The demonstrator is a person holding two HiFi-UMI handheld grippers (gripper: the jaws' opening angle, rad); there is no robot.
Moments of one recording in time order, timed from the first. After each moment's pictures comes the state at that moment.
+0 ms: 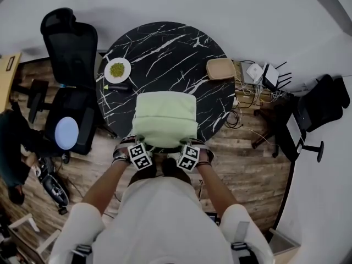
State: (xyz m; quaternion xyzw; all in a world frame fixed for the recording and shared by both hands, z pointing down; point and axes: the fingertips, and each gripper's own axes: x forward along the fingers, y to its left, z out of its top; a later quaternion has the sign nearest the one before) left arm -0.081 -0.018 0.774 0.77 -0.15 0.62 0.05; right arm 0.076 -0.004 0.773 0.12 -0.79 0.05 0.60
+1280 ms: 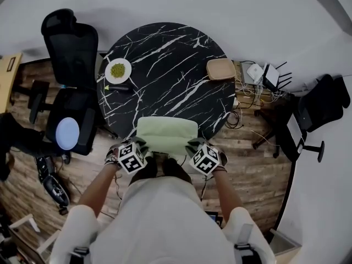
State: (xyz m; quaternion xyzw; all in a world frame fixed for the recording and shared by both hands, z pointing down) left arm -0.068 -0.008 0.681 0.82 -0.12 0.54 0.14; right arm 0.098 -0.013 0.677 0.18 -0.83 0.15 0.51
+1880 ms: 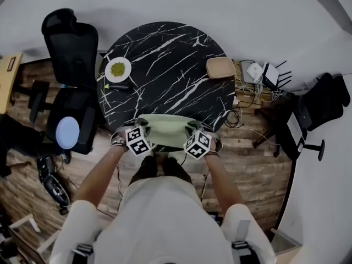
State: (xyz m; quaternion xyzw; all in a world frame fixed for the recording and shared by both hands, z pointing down) left arm -0.059 -0.088 0.710 0.81 -0.17 0.56 0.04; right arm 0.104 -0.092 0.712 0.26 -0.80 0.04 0.54
